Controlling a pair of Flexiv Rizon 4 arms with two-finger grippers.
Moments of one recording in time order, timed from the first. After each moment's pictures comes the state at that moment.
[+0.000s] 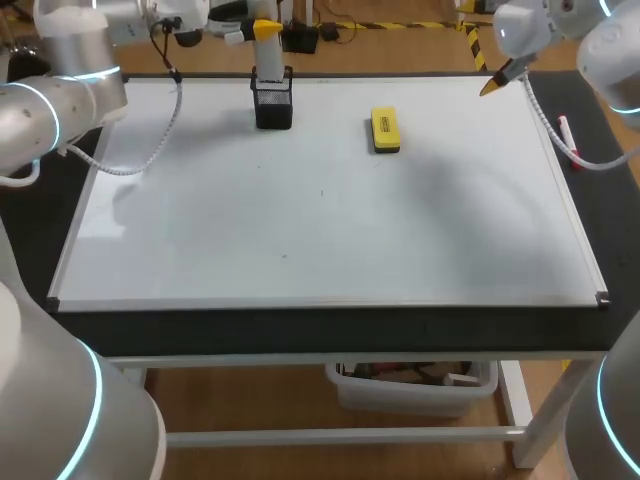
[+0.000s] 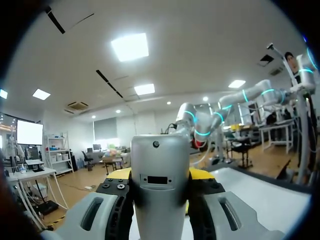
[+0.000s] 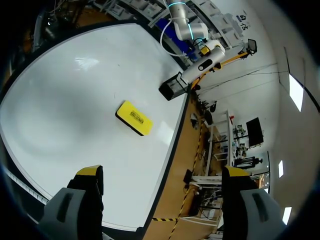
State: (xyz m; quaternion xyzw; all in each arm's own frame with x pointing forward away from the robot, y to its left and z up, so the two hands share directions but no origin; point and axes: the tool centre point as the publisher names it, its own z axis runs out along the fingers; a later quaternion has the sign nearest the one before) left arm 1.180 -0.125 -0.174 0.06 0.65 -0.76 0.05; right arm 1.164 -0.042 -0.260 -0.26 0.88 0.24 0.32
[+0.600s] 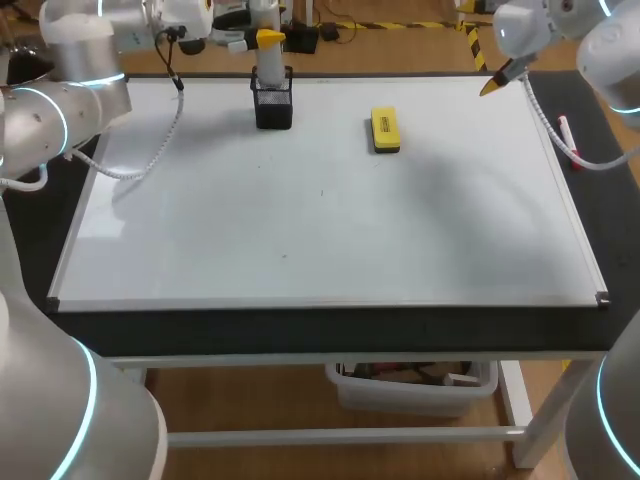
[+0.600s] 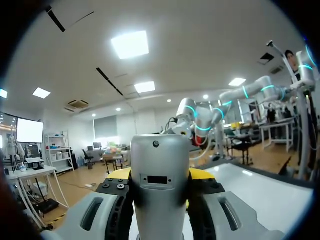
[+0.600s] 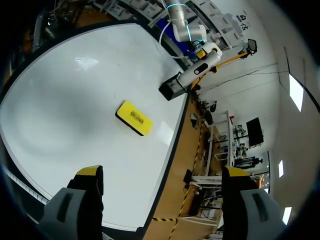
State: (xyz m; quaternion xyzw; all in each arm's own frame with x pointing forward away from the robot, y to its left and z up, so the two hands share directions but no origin) left arm 1.186 -0.128 -0.196 0.06 0.66 -0.75 0.05; right arm 1.165 -0.042 -0.259 -0.26 0.88 0.24 0.32
